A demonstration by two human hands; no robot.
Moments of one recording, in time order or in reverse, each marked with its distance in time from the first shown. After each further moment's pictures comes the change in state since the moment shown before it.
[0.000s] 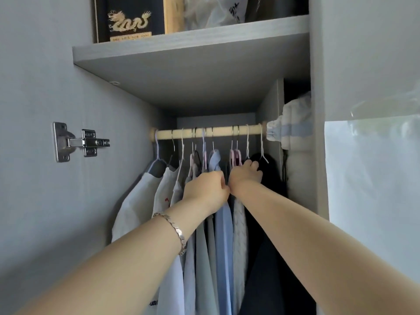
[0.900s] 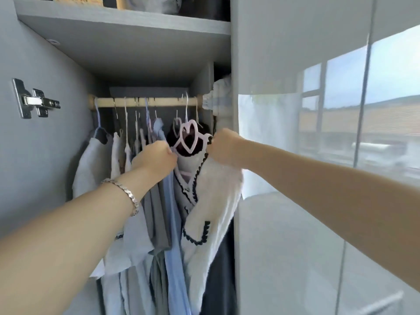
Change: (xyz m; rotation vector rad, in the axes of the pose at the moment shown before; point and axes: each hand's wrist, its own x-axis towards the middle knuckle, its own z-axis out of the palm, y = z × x) left_hand -0.088 -0.010 -0.034 -0.196 -0.006 0.042; right_hand -0.210 0.035 -0.099 -0.501 -0.112 -0.282
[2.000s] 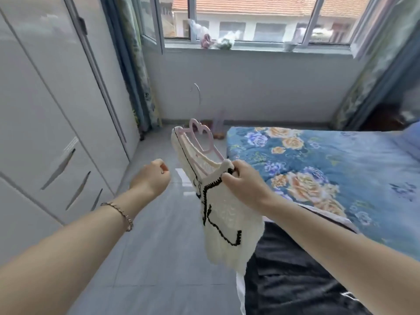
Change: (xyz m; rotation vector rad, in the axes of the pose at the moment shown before) left_hand -0.593 0.389 0.192 -0.353 -1.047 0.849; right_hand -0.765 -0.026 0.120 0.845 0.175 1.729
